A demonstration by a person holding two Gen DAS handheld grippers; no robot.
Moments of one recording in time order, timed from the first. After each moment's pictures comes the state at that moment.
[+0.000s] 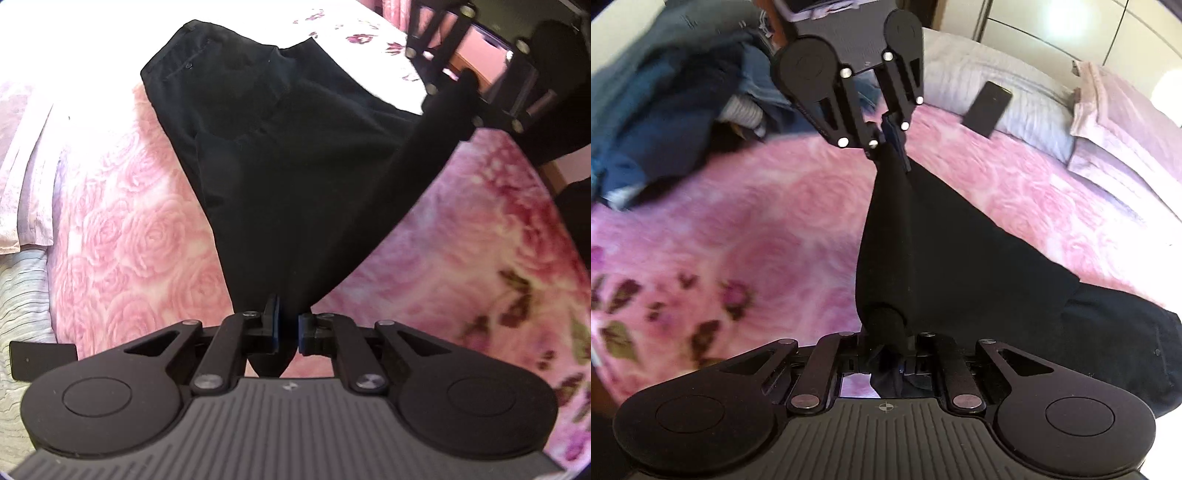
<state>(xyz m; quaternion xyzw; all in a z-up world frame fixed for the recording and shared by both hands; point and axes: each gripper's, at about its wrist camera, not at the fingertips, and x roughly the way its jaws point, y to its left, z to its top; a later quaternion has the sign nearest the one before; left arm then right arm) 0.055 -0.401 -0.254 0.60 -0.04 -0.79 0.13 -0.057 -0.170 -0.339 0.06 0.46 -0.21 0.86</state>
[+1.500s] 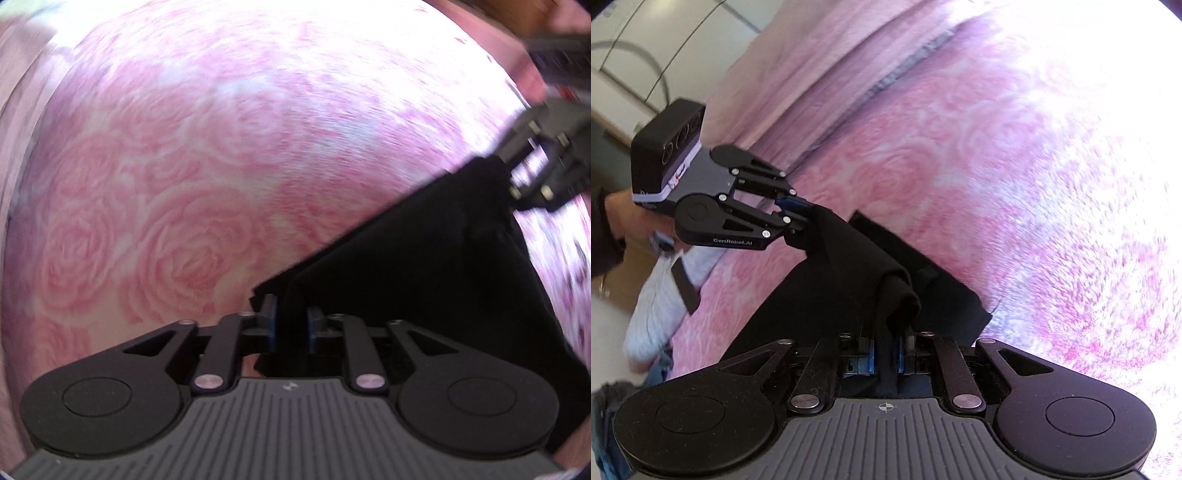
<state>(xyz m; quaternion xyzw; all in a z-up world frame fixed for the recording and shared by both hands) -0.351 -0.876 -0.356 0.55 0.11 -0.81 0.15 -0.487 -0.661 -0.403 0.50 0.19 -0.38 0.75</state>
